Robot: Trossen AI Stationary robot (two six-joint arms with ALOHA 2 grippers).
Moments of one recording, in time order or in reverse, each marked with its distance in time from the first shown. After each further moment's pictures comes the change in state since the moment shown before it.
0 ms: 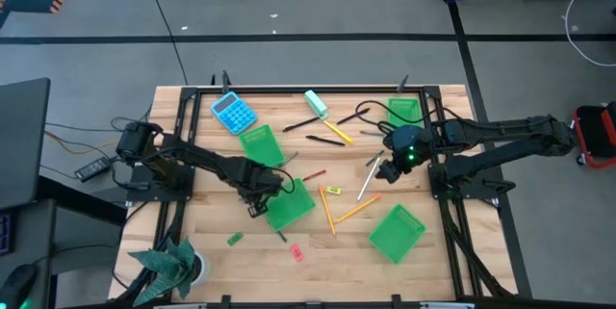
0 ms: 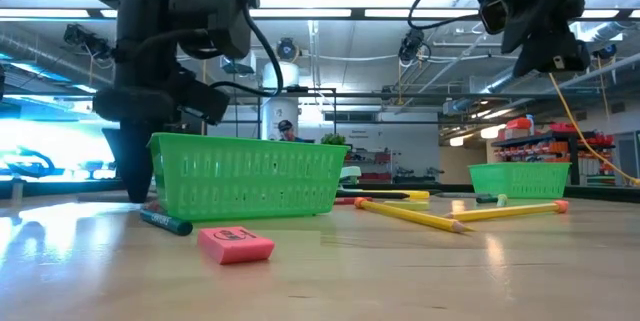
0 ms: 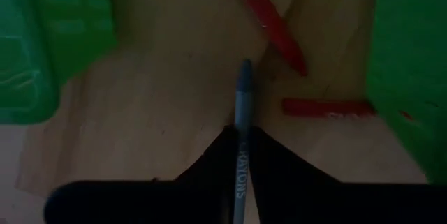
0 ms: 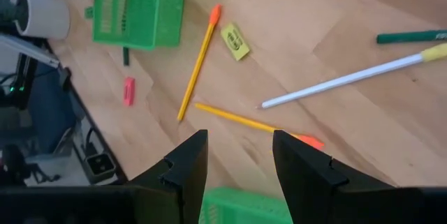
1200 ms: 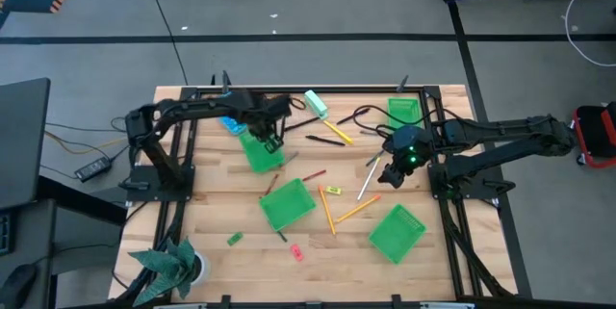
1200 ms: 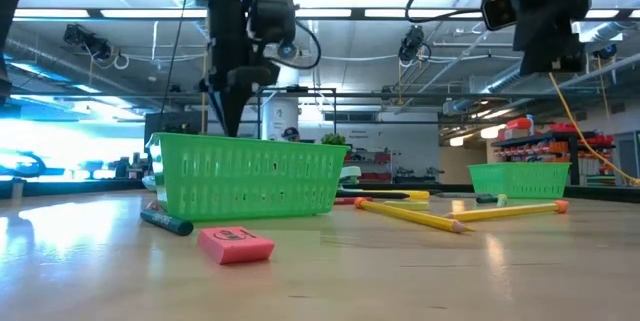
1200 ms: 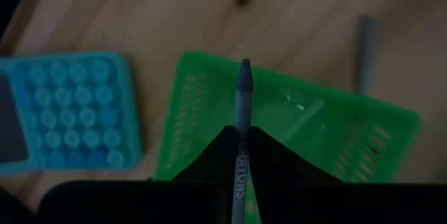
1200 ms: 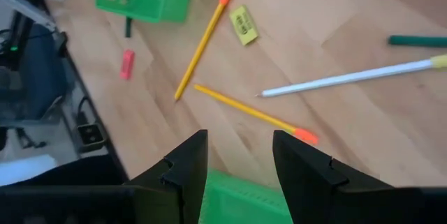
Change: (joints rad) left arm 0.524 0.041 0.400 -0.252 -0.132 0.287; right arm 0.001 0.000 0.000 -0.023 -0.039 -0.127
